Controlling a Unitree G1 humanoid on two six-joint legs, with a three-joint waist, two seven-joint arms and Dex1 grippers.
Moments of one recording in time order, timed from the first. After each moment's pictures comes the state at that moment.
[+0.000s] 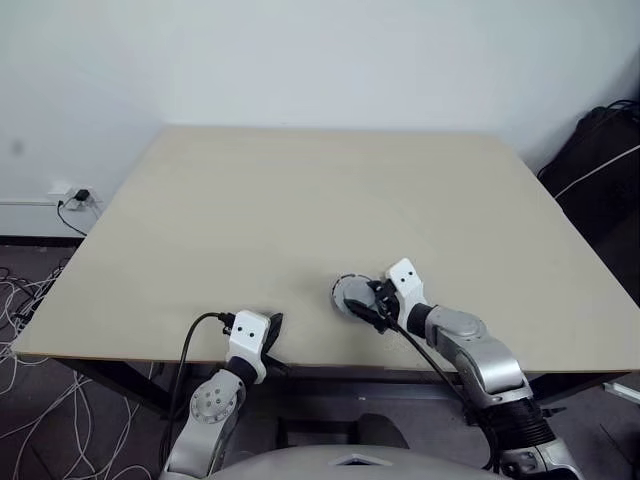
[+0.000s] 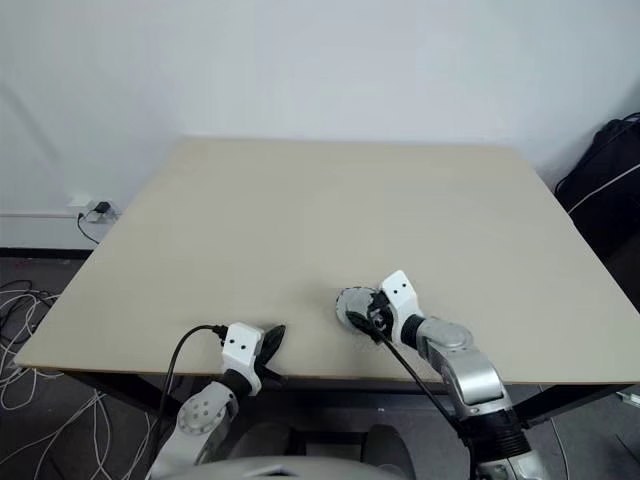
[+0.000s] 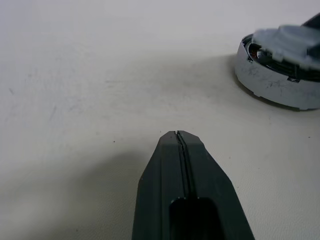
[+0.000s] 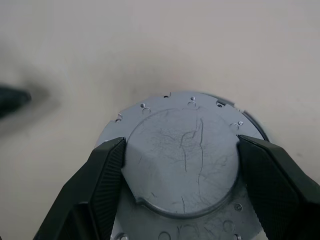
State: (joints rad) left arm 0.31 0.11 -0.23 -0.04 -0.02 -0.01 -0.29; right arm -0.05 -0.34 0.11 -0.11 0.24 0.56 0.59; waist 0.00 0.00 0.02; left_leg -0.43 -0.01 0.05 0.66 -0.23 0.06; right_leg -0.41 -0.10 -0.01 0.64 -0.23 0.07
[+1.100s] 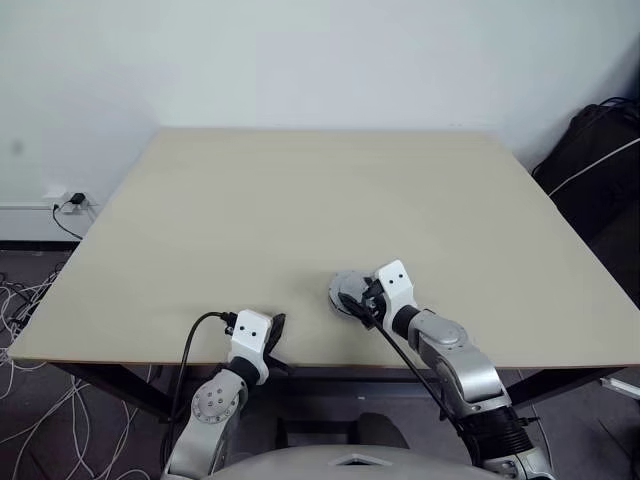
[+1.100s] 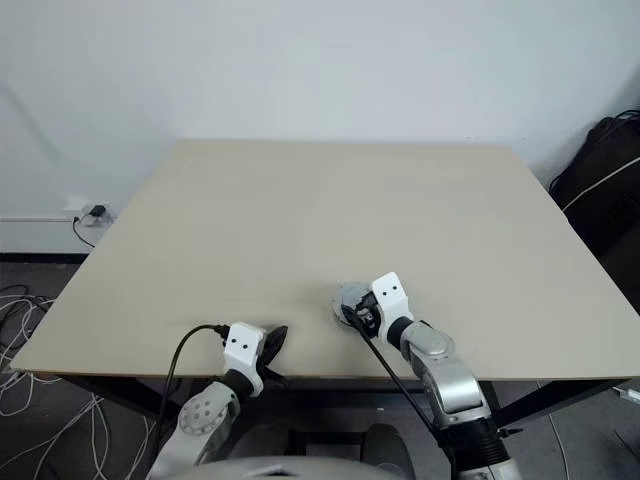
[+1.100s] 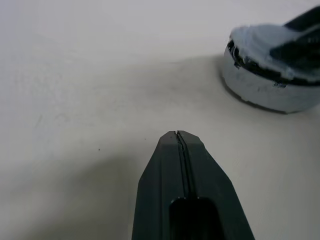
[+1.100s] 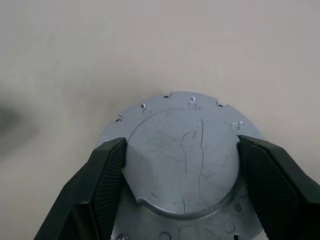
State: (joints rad) left arm 0.32 0.11 -0.24 -0.08 -0.02 0.04 -0.28; right arm -0.02 -0.26 0.16 -0.09 0.14 0.46 0.43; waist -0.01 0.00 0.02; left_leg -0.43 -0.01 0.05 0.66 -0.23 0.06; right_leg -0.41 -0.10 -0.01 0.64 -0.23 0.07
